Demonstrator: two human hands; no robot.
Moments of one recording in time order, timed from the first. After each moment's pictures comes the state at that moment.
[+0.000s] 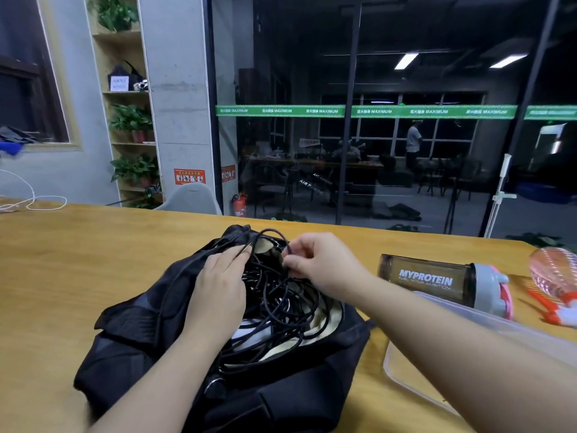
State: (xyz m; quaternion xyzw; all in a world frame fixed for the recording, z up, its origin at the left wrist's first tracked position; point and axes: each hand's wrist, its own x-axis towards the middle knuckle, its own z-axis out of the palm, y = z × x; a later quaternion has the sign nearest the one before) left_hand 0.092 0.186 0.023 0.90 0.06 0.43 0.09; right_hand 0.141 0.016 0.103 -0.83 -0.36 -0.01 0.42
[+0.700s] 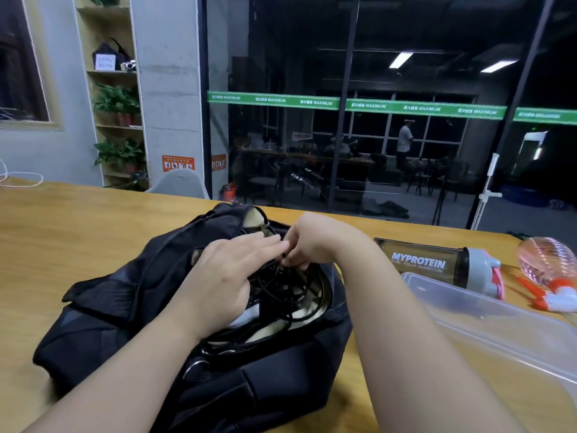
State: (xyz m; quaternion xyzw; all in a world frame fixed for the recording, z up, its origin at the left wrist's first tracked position) left_hand 0.081 0.175 0.024 0.89 -0.17 0.42 0.08; right_hand 0.161 0.024 0.113 -0.92 -0.34 0.08 0.19
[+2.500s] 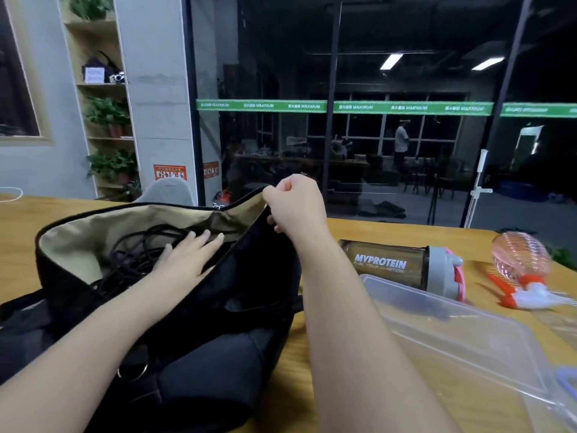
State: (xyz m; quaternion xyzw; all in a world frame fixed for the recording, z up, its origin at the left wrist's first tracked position) left_hand 0.141 0.176 0.044 0.98 0.15 0.12 0.09; right_hand 0.186 0.002 0.123 -0.76 -0.23 -0.12 0.59
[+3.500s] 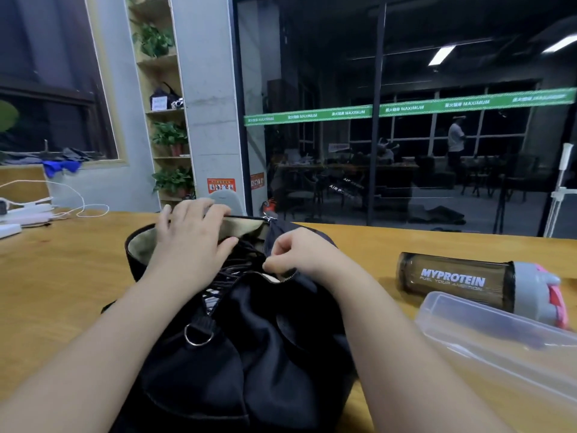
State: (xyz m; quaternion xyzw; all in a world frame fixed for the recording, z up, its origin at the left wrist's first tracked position) left_hand 0.073 0.197 0.094 0.91 0.18 0.38 -0.07; right_hand 0.155 0.034 0.105 -0.82 -0.43 0.05 0.38
